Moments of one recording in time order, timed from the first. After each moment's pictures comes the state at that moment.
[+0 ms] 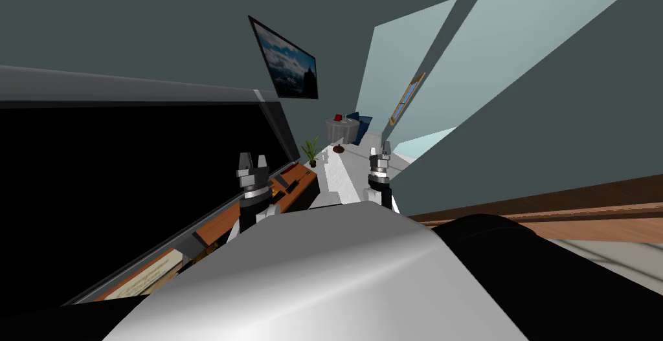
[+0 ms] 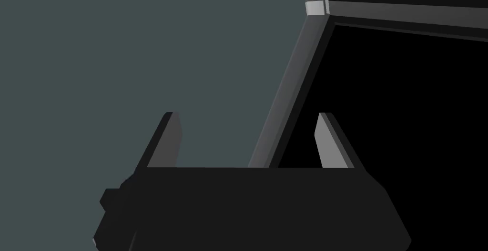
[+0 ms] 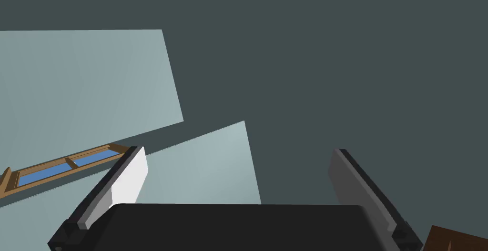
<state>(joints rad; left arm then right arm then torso) 0.52 -0.01 0.06 -2.20 -0.06 -0.65 -0.01 0.47 0.03 -0.06 -2.24 -0.06 -0.51 0.12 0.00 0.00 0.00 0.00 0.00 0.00</state>
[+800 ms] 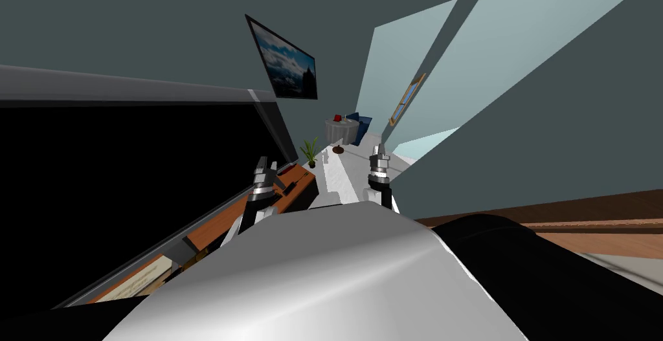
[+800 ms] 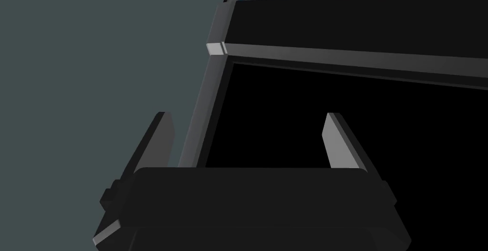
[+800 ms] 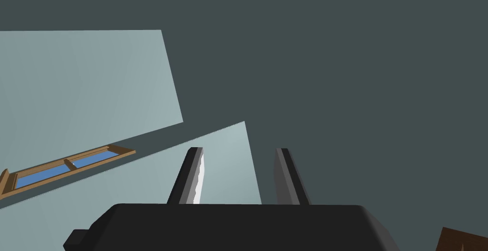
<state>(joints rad) 0.48 0.18 0.04 -2.06 0.02 -0.49 0.03 0.47 0.03 -0.06 -2.24 -0.06 -0.51 0.12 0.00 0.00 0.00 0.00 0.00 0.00</state>
